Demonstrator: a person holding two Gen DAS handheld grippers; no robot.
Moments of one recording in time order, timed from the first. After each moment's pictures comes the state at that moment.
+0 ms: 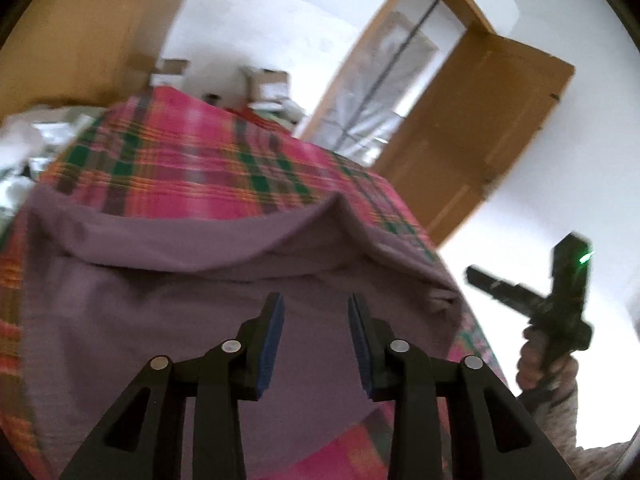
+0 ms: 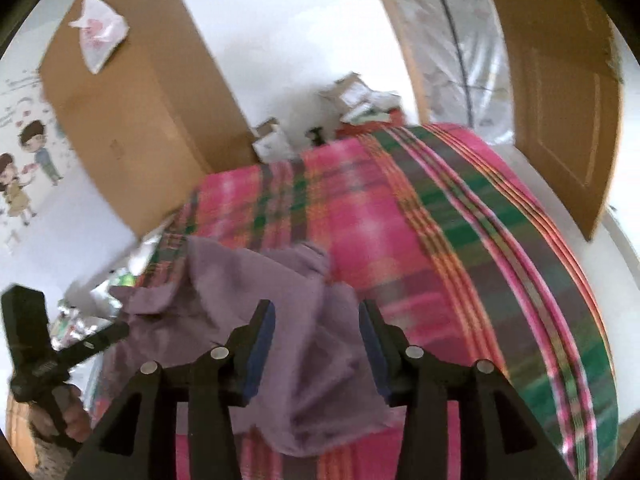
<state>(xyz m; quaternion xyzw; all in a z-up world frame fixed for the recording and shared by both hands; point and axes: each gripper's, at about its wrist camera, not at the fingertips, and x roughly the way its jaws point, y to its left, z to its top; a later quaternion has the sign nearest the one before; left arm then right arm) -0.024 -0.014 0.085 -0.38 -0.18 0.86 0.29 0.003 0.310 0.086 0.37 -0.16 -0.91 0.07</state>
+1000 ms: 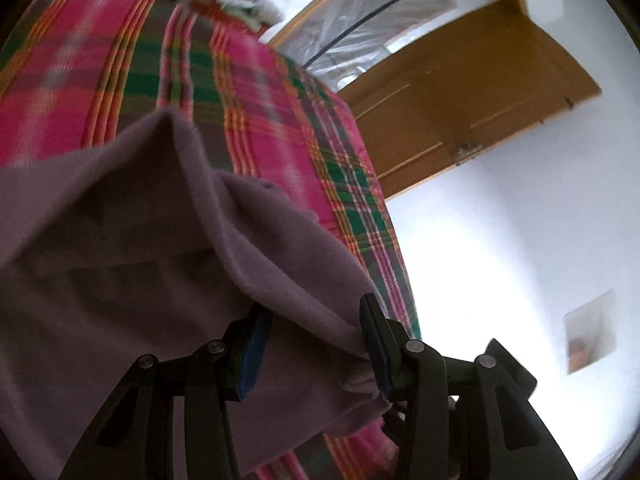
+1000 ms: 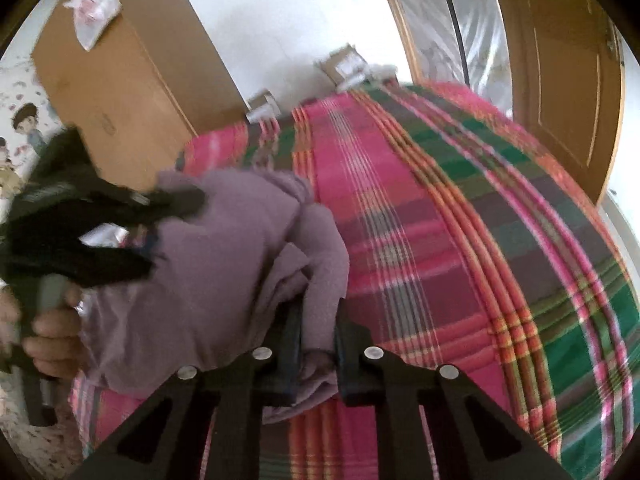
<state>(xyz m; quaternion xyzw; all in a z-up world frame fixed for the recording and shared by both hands) -0.111 0.098 0.051 -0.53 -0.27 0.74 0.34 0.015 0.300 0.034 0.39 -0.15 -0.90 0.08</state>
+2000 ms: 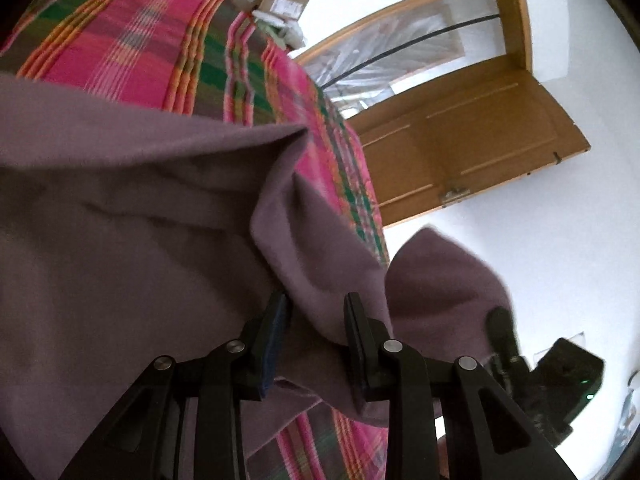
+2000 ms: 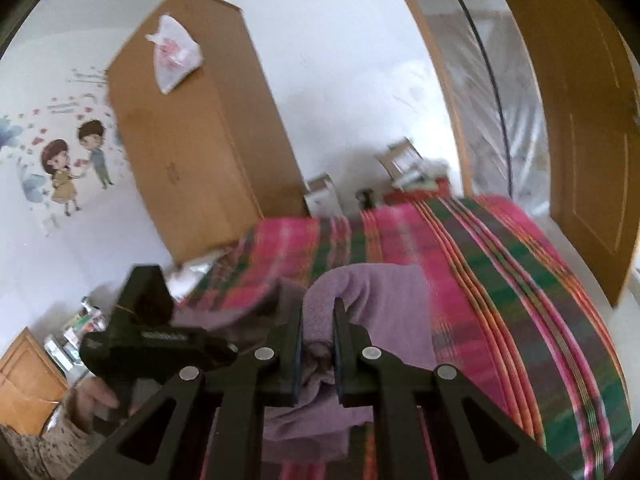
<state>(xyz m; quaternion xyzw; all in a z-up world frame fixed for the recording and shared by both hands) -0.077 0.038 0.029 -0.49 -0.33 0.74 0.32 0.028 0.270 0.108 0.24 -0.12 -0.96 0.13</state>
